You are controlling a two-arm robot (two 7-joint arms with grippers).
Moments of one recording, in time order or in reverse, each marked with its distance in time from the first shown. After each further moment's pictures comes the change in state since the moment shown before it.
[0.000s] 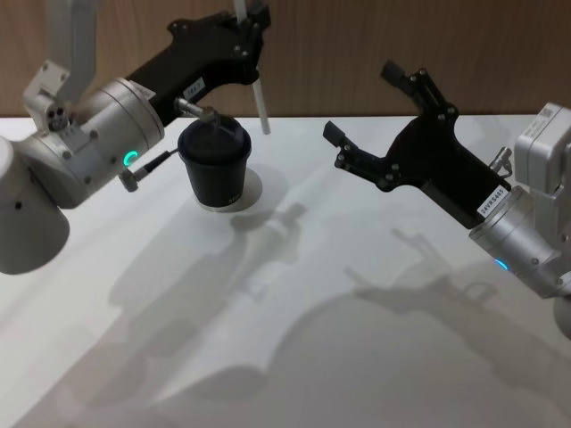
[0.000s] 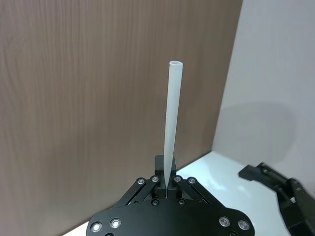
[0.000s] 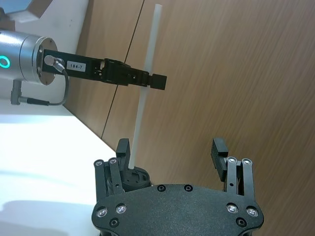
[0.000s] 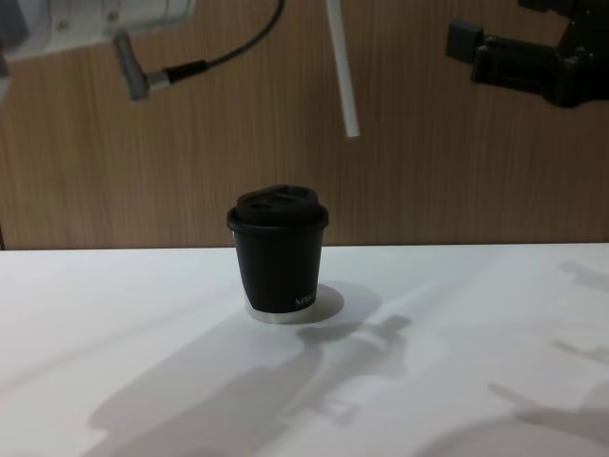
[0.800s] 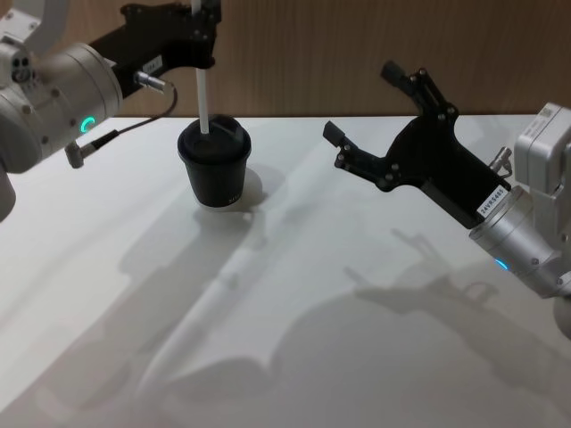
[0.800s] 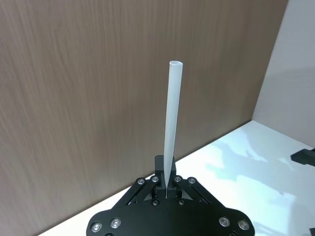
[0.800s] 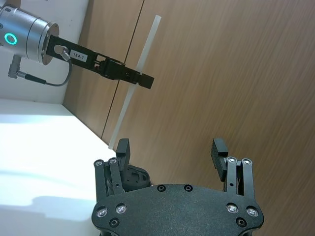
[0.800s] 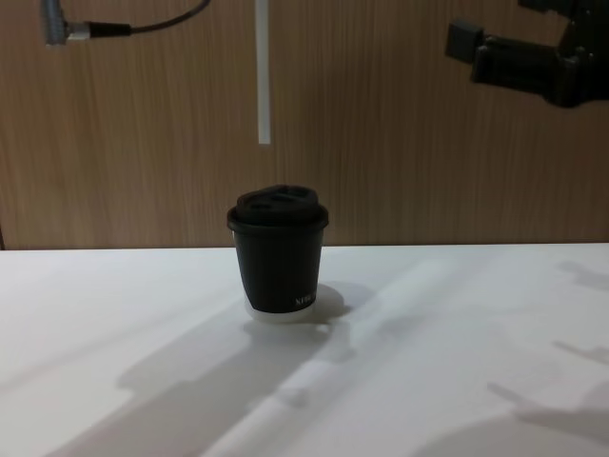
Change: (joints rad) left arm -0.053 0.050 -0.048 -0.079 0.035 0.286 0.121; right arm 0.000 0.000 0.000 0.000 0.000 0.000 0.000
